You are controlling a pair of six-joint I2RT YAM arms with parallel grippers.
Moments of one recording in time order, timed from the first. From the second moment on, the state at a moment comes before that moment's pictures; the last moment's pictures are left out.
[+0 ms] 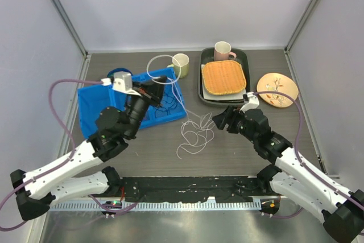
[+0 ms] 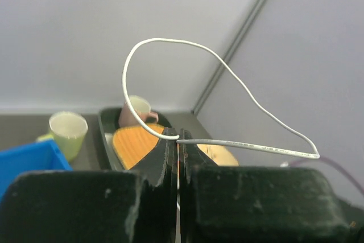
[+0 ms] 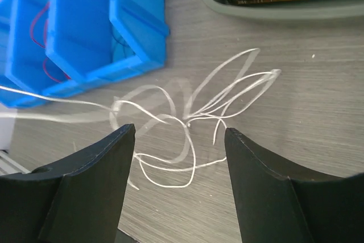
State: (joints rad) left arm -0.99 0.88 0.82 0.40 -0.50 -0.30; right arm 0.59 0.74 0.53 -0.18 0.08 0.68
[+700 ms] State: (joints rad) left arm -0.99 0.90 1.21 -0.01 -0.57 -0.19; right arm 0.95 1.35 0.58 0.39 -0.02 0.25
